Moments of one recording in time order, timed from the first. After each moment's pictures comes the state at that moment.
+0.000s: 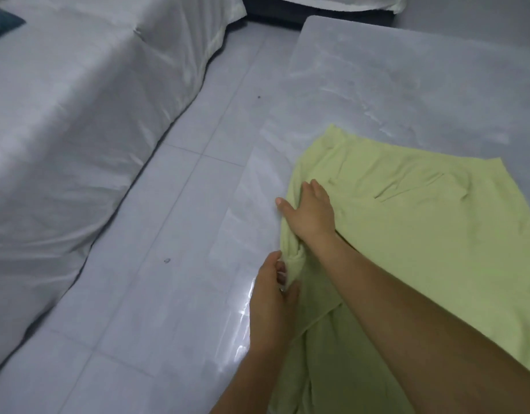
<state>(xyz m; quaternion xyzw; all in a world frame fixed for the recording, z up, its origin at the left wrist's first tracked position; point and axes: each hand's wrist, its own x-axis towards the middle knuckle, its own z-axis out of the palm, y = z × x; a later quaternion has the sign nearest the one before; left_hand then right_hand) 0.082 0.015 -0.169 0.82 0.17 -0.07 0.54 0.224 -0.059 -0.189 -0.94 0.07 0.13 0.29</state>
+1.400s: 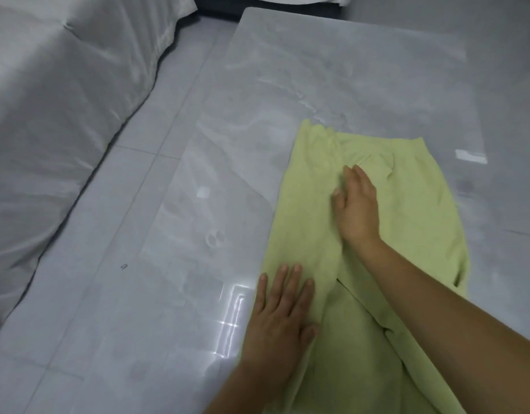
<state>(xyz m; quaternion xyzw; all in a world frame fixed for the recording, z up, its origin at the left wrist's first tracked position) 0.038 -0.065 -0.218 0.95 -0.25 -0.06 0.16 0.190 -0.235 -0.195 -0.95 0.11 -0.08 0.29</state>
